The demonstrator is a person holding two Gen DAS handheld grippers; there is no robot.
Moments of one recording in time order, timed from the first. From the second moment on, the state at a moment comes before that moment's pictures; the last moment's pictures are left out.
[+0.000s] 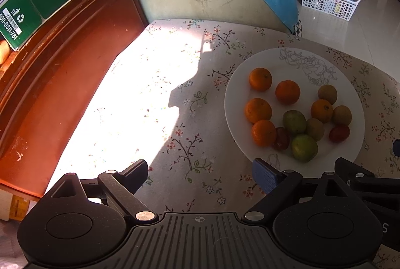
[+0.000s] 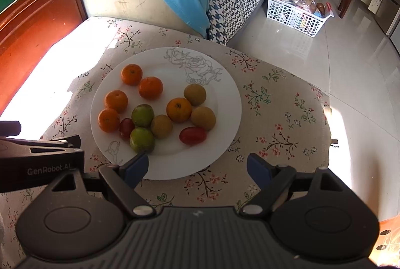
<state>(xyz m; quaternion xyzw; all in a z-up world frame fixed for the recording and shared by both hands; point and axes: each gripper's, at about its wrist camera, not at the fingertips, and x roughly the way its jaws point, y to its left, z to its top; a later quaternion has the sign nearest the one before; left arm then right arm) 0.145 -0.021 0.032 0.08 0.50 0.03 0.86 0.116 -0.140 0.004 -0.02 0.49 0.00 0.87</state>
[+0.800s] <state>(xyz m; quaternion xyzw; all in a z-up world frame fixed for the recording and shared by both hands) 0.140 -0.028 0.033 0.11 0.50 0.03 0.86 0.120 -0.140 0.000 -0.03 0.49 -0.01 0.87</state>
